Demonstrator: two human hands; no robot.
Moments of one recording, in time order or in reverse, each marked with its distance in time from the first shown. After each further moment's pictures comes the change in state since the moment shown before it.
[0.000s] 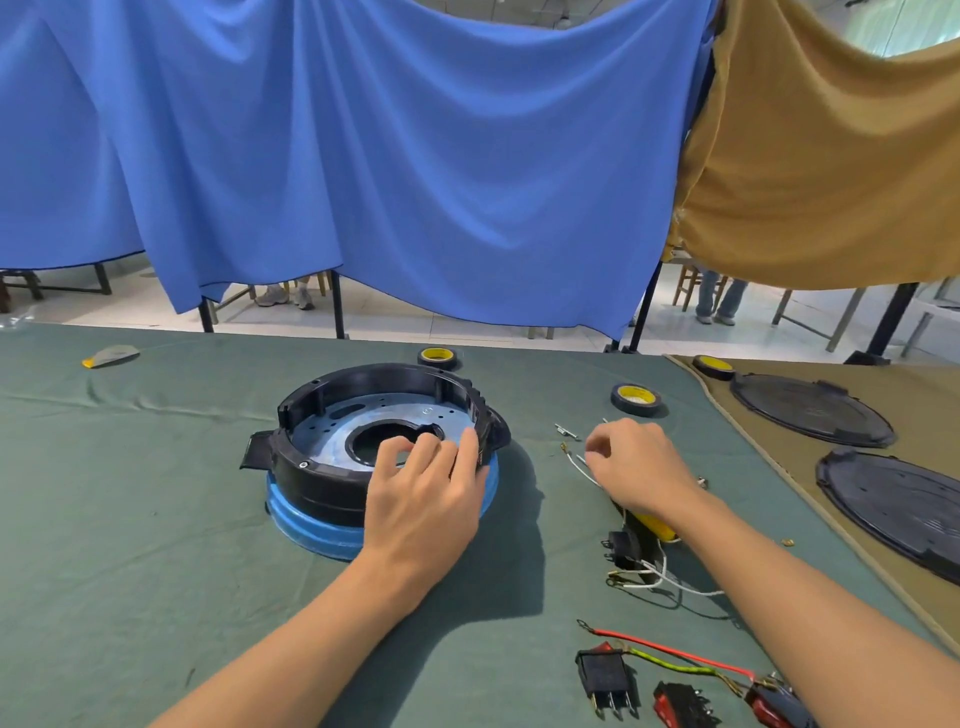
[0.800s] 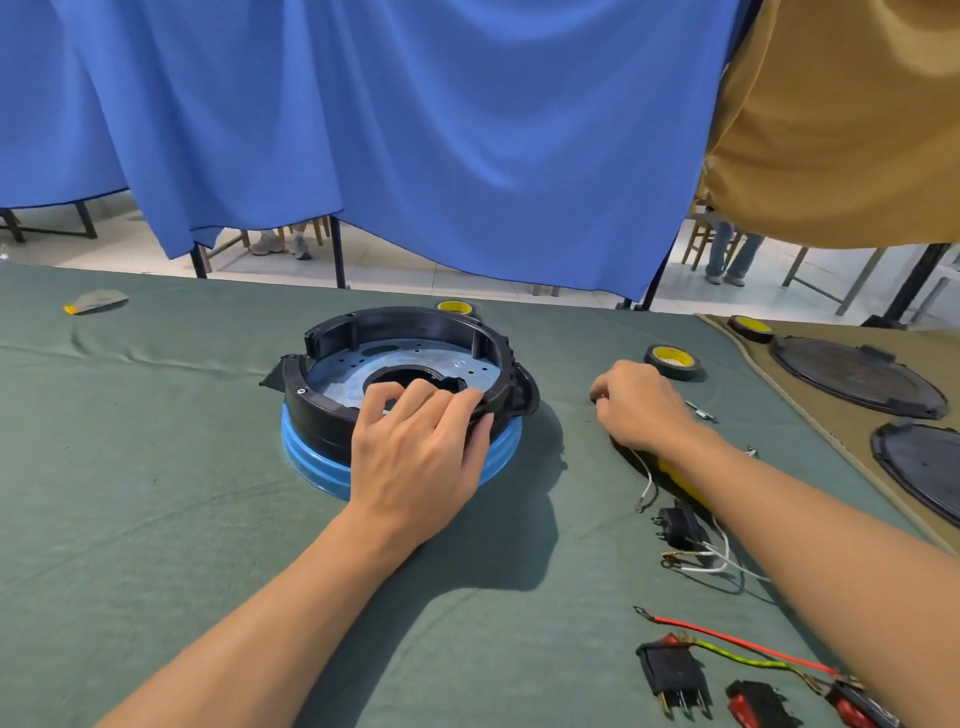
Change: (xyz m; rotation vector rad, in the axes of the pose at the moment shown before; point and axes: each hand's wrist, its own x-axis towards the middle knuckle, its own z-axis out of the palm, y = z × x) left_hand -0.002 -0.035 0.013 -0.221 0.038 -0.080; right_hand 0.056 -0.016 0.031 -0.178 -0.011 -0.032
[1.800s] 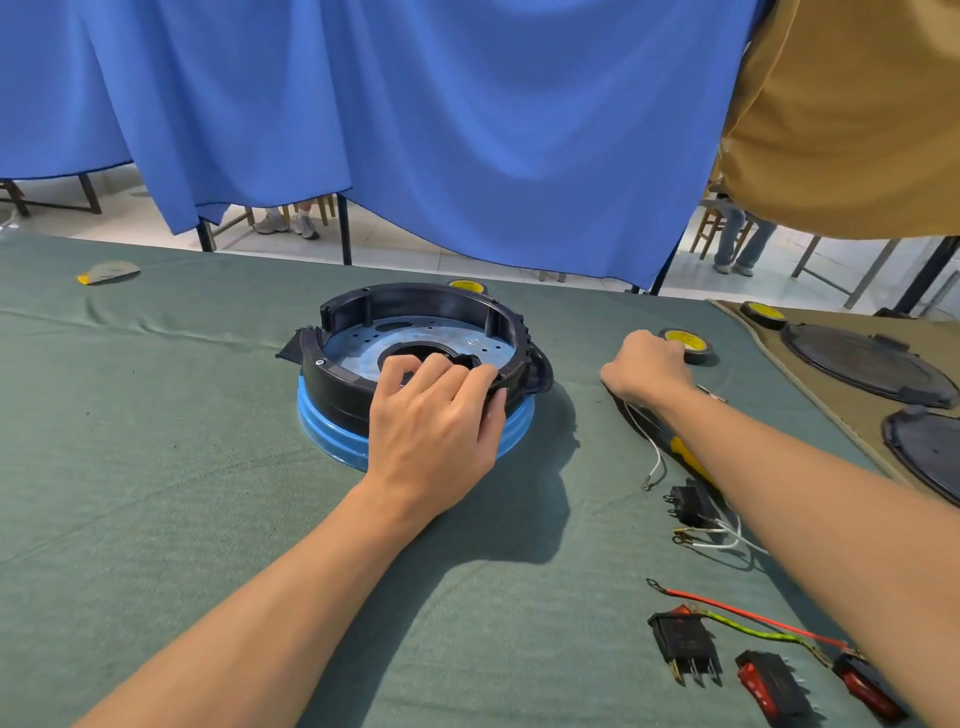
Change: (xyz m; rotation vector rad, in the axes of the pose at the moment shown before) left_hand 0.000 0.001 -0.004 -0.015 -0.031 -0.035; right_hand 0.025 -0.011 0.007 0.075 0.024 0.304
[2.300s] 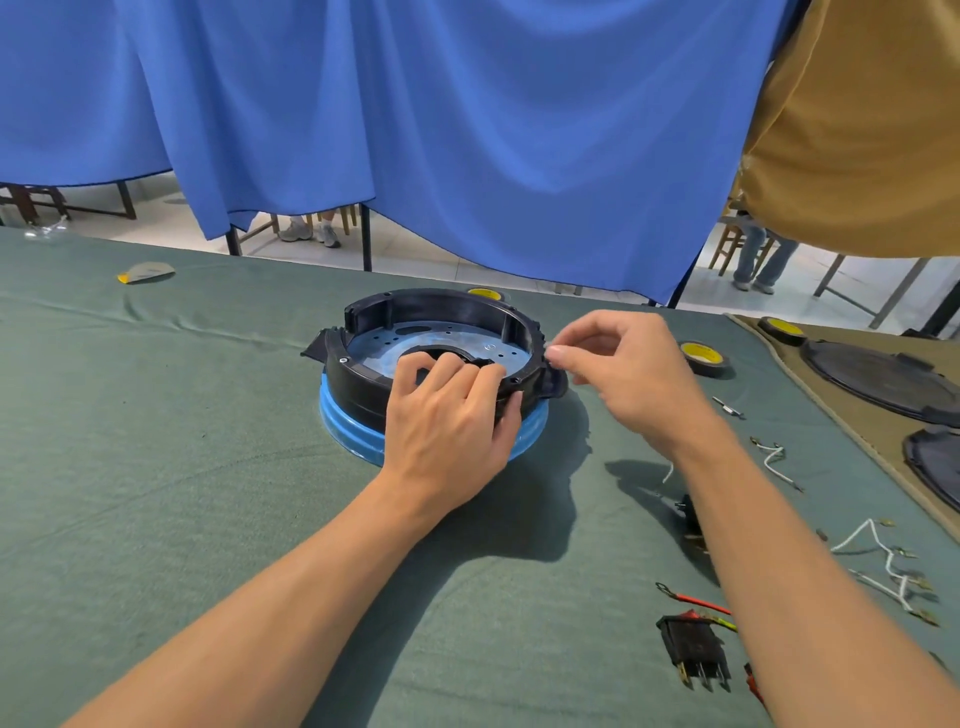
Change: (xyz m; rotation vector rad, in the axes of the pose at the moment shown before) left_hand 0.000 0.001 -0.002 0.037 -0.014 -0.032; right_hand -0.099 -0.037 -0.053 0.782 -0.011 -0.475
